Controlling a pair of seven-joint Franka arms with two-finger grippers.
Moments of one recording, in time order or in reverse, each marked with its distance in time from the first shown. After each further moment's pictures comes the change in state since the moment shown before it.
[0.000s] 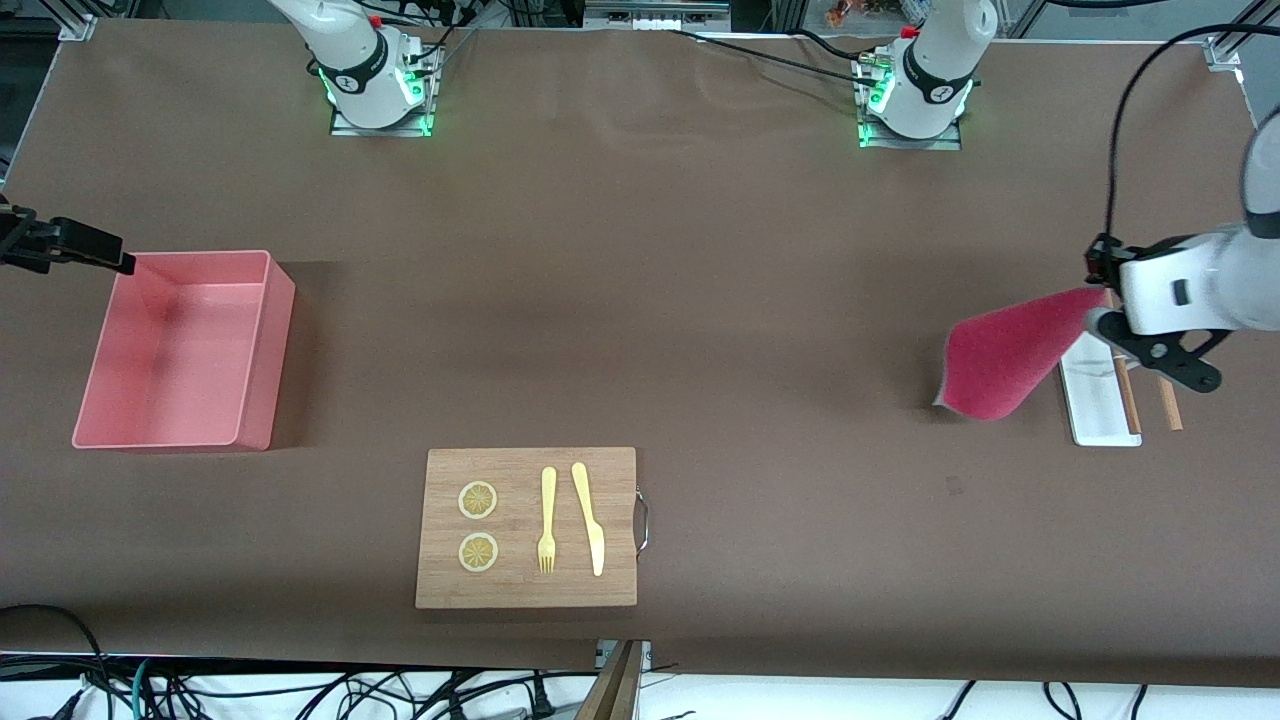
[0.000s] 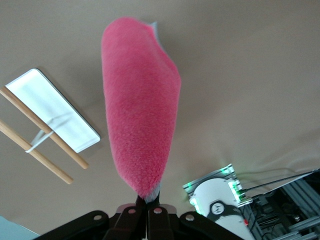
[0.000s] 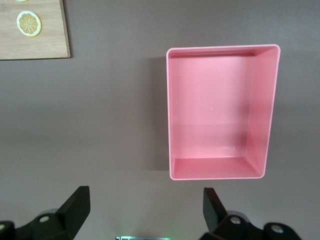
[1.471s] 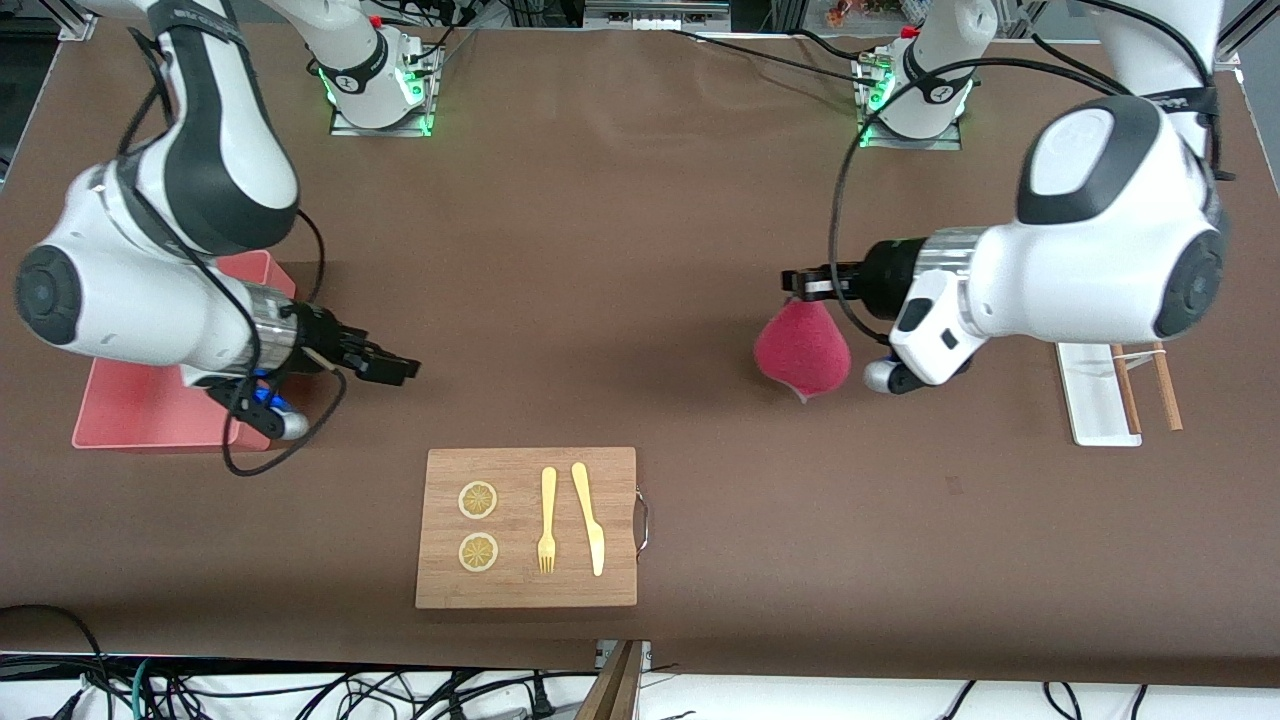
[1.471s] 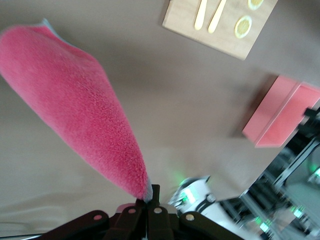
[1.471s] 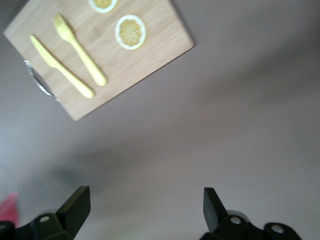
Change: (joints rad) left arm -0.250 0.077 -0.016 0.013 -0.741 0.402 -1.113; right arm 0.323 0.265 0.007 0.000 0.405 0.317 0.780
